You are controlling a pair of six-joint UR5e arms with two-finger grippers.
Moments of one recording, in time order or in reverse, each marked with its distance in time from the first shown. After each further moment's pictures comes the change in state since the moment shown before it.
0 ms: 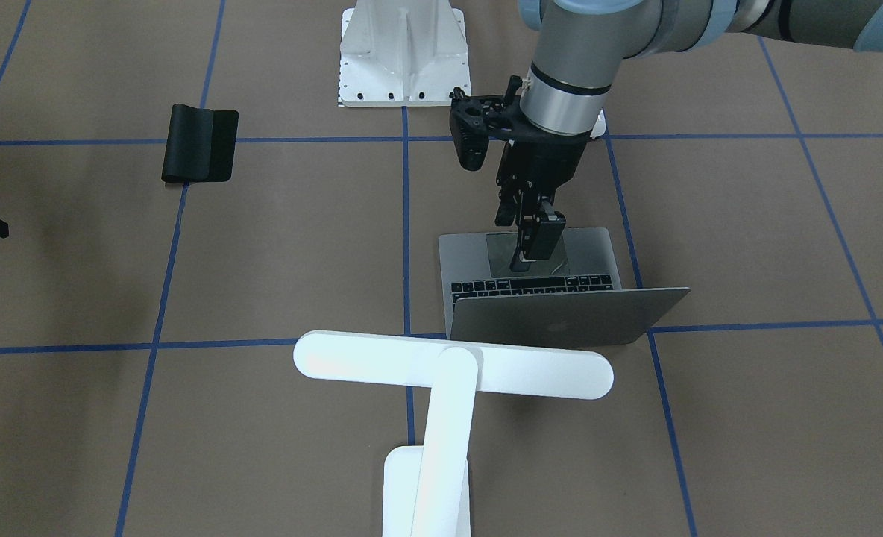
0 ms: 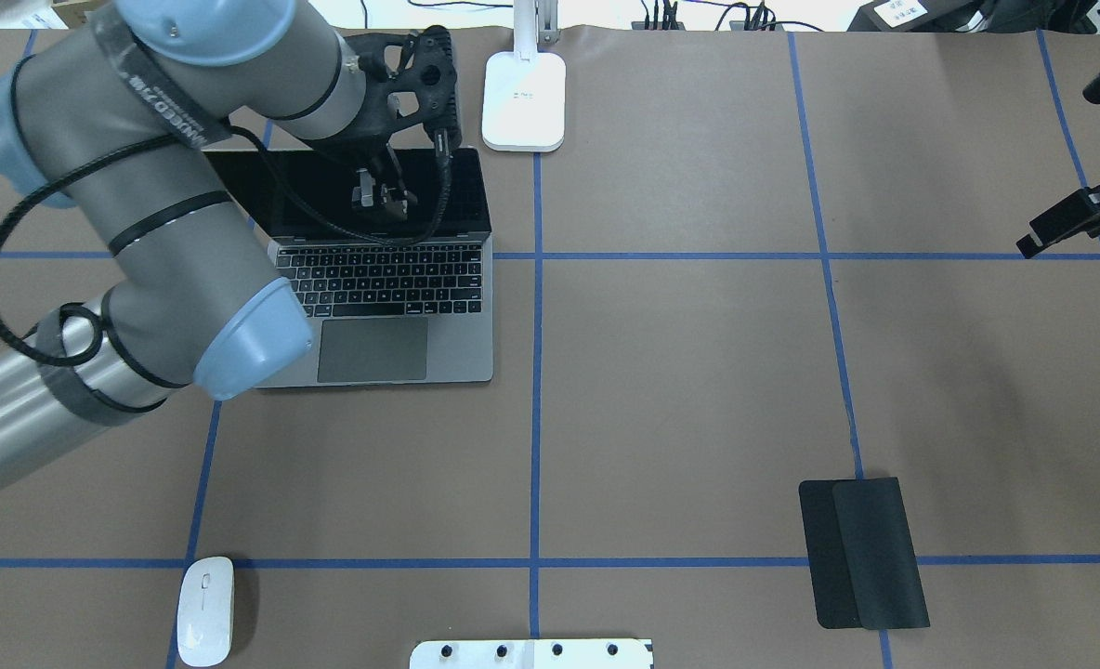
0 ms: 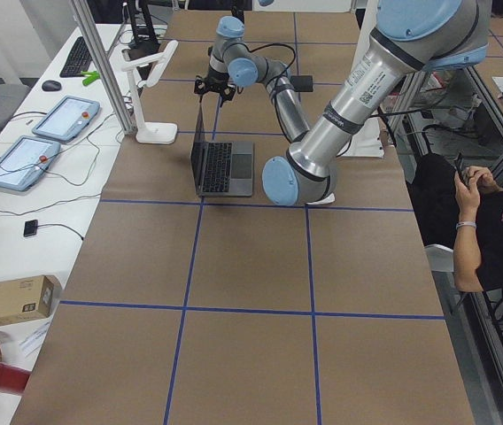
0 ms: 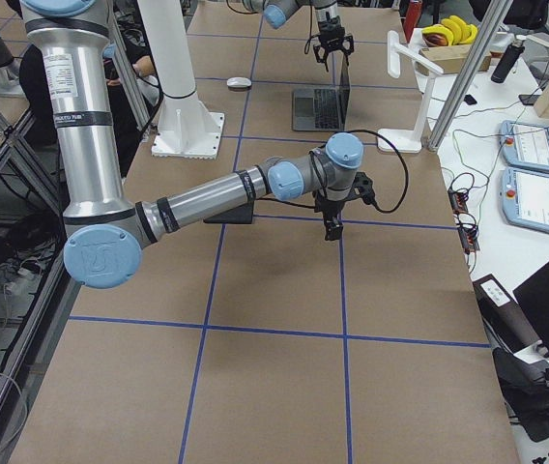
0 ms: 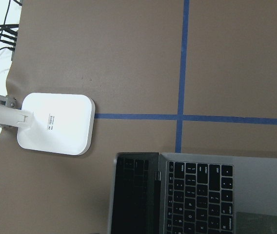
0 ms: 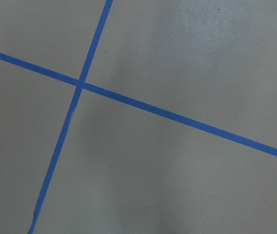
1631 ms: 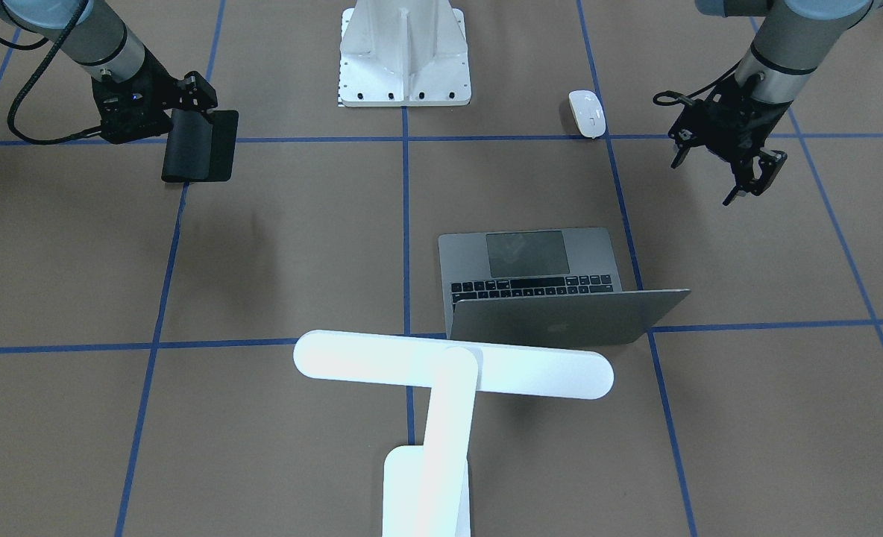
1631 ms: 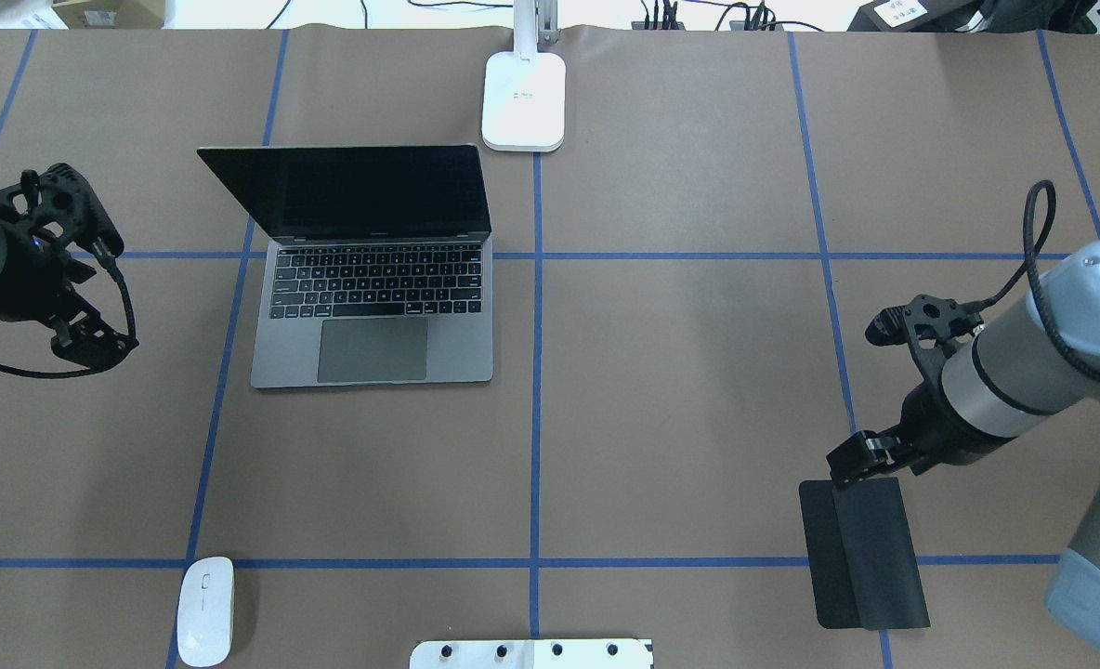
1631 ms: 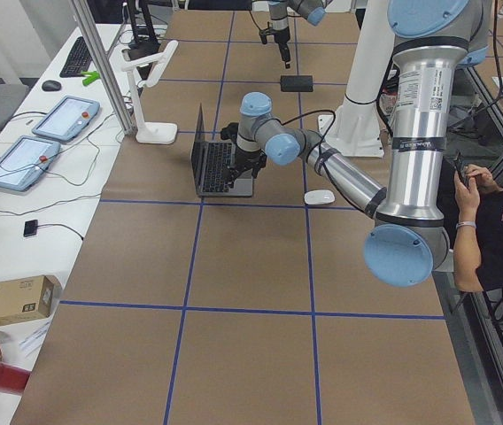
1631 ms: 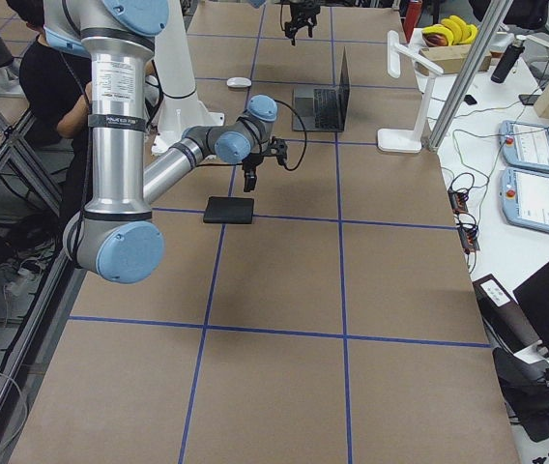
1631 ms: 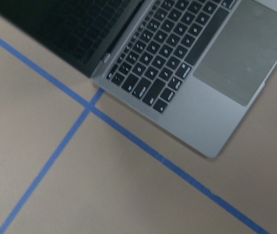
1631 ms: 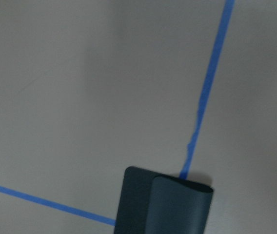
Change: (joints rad) left arm -0.092 0.698 -0.286 -0.166 -0.144 -0.371; right arm -0.632 -0.173 0.360 0.095 -0.185 0.744
